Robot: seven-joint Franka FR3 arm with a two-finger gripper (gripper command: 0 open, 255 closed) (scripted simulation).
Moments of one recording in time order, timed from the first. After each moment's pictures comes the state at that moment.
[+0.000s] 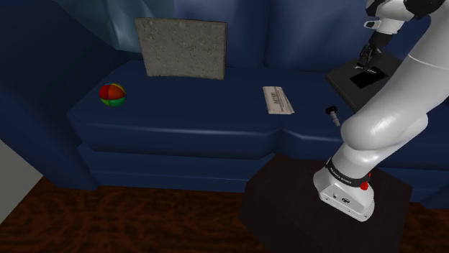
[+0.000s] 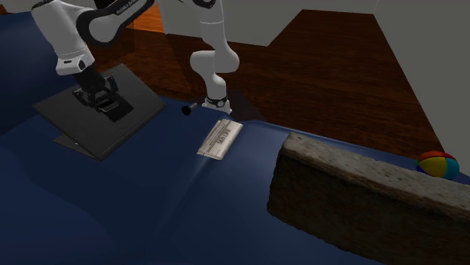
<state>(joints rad) -0.43 0.02 -0.83 -1.96 0.06 1.90 -1.86</state>
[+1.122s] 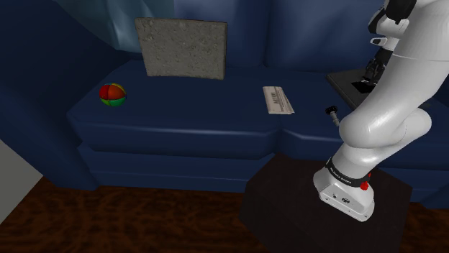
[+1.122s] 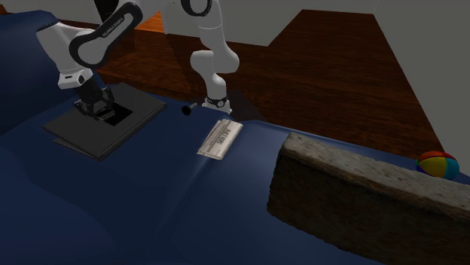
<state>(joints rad) -0.54 0.20 -0.87 -1.98 0.21 2.02 -2.07</state>
